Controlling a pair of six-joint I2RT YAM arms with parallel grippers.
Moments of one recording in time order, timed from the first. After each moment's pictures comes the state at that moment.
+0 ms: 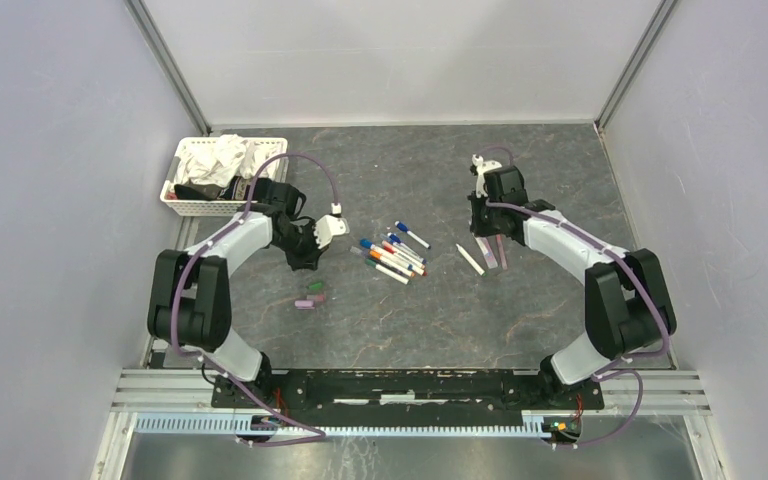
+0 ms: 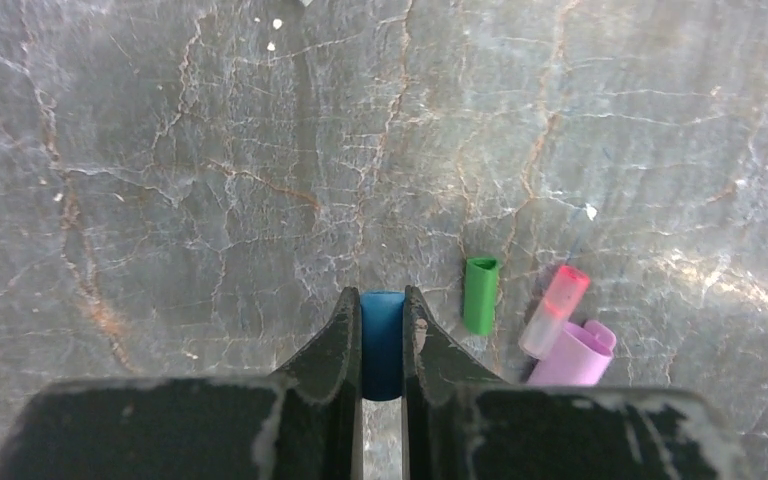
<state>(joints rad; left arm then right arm) -0.18 1.57 0.97 -0.72 0.45 1.03 0.34 1.57 1.01 -0.30 -0.04 0.11</state>
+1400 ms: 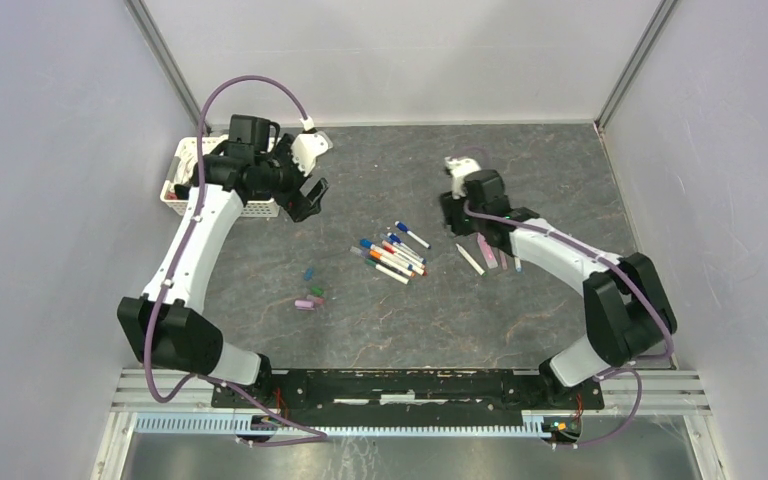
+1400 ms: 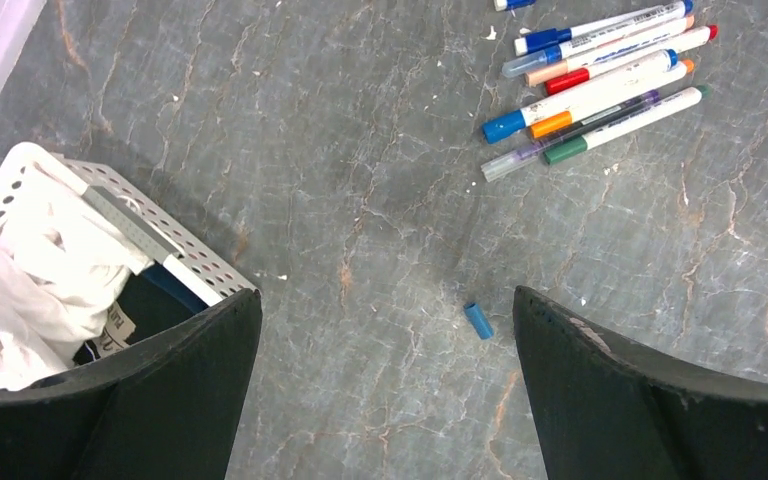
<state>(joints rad) -0.17 1.46 1.50 -0.92 0.42 0.71 0.43 1.53 0.94 -0.14 0.09 0.05</state>
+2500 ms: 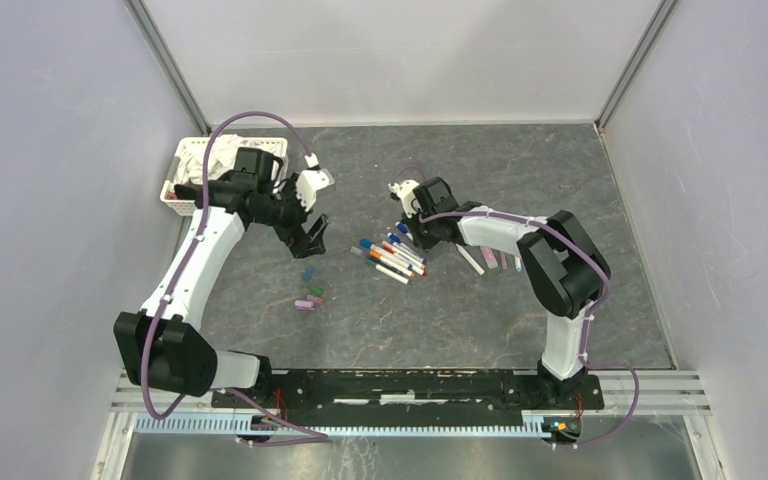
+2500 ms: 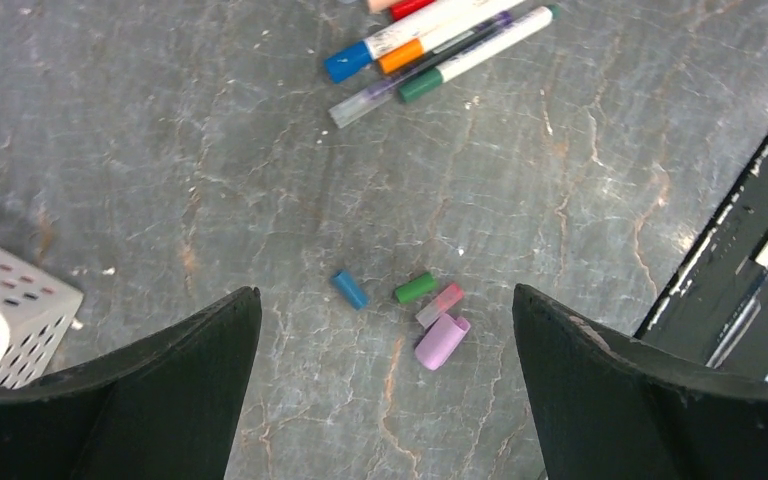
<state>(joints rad) -0.17 1.35 1.27 -0.98 0.56 0.70 0.61 1.92 1.19 -0.19 -0.06 -0.11</state>
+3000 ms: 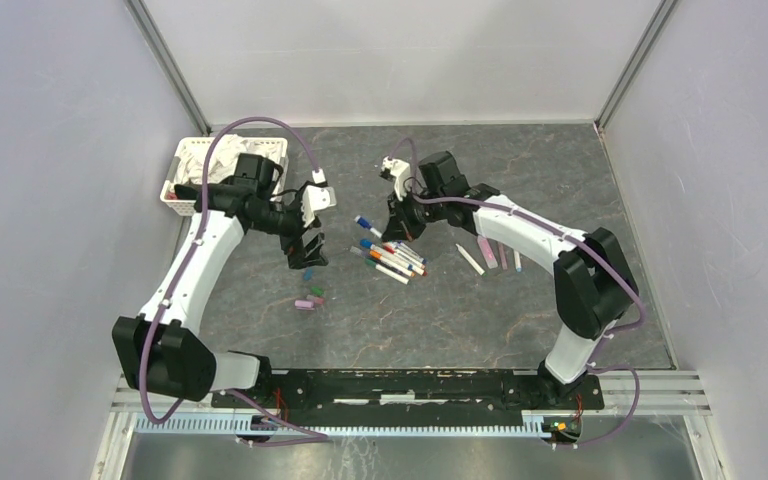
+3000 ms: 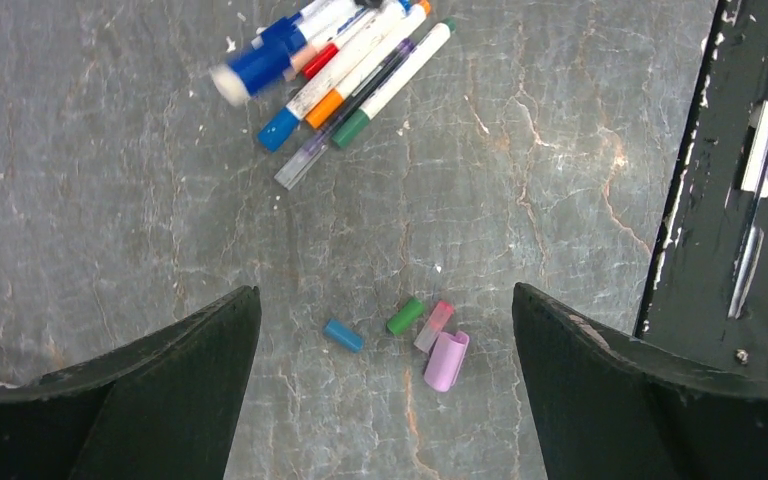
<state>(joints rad) -0.17 1.33 1.25 -1.06 0.74 0.99 0.62 1.74 1.31 -0.29 -0.54 -0.03</state>
